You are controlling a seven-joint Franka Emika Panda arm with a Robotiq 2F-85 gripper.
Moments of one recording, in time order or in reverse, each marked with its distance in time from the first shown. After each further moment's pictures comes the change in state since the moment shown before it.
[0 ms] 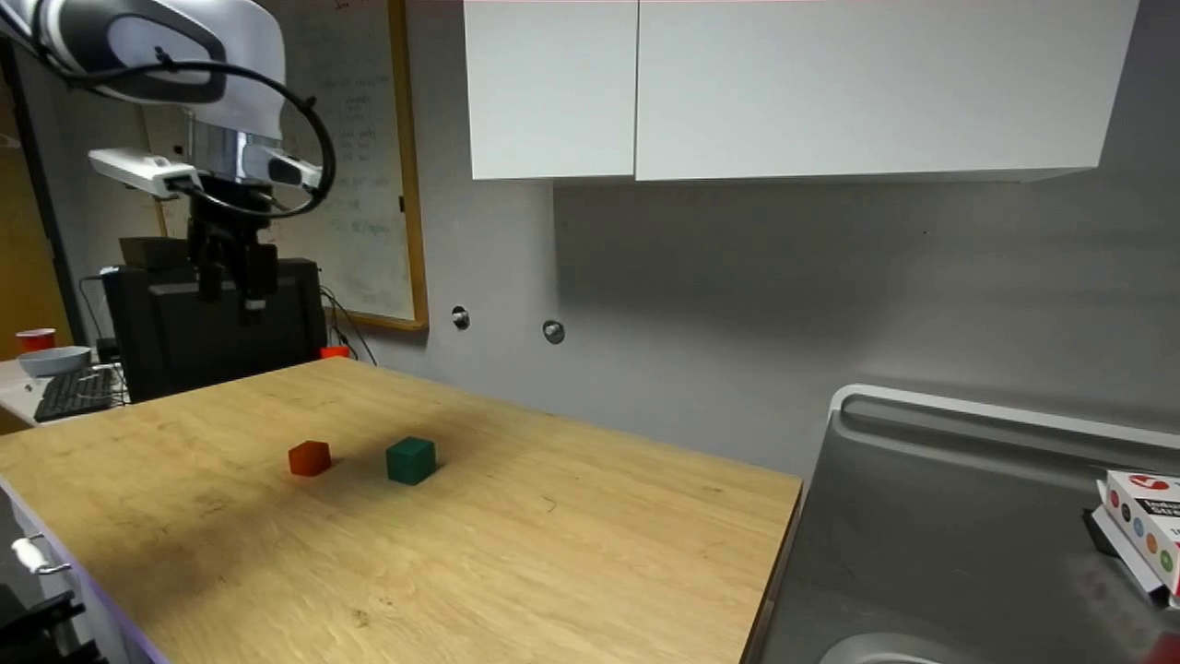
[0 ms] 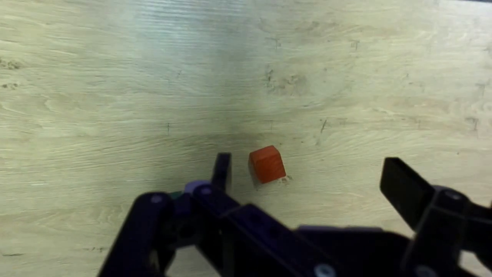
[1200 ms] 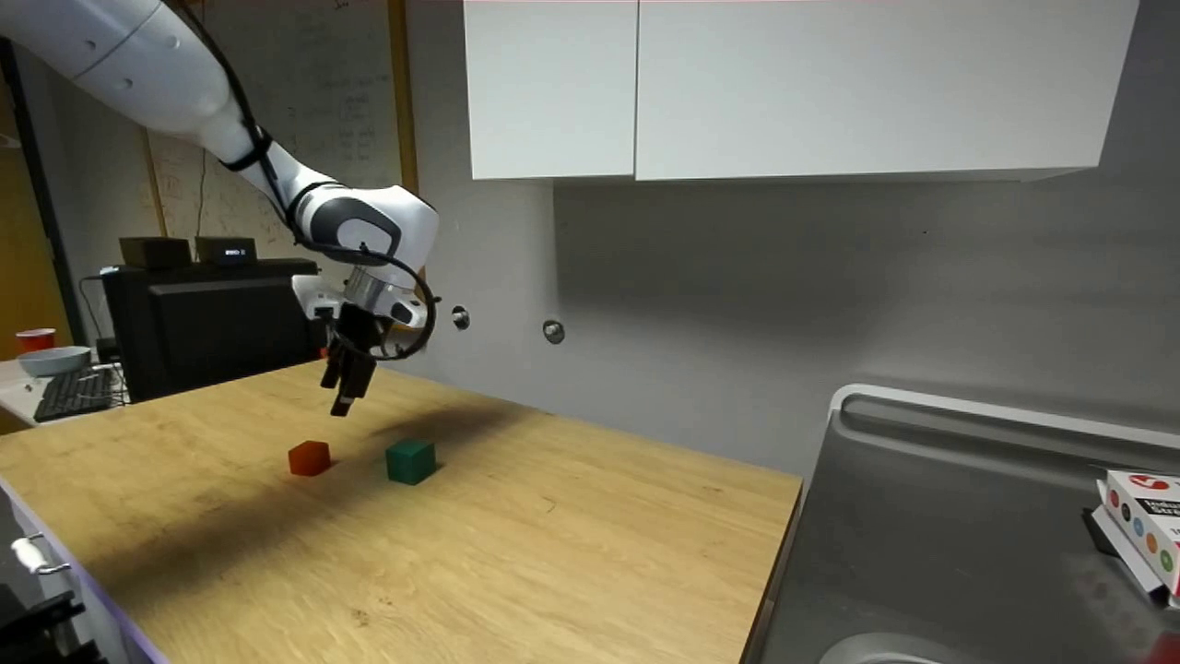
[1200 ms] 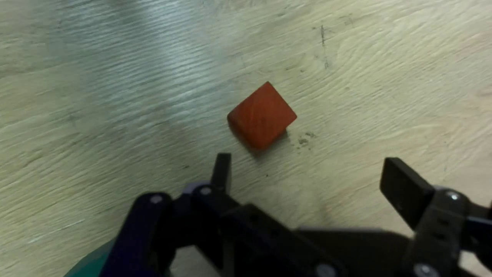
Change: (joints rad) arm -0.014 0.743 0.028 0.424 0.185 0.070 0.263
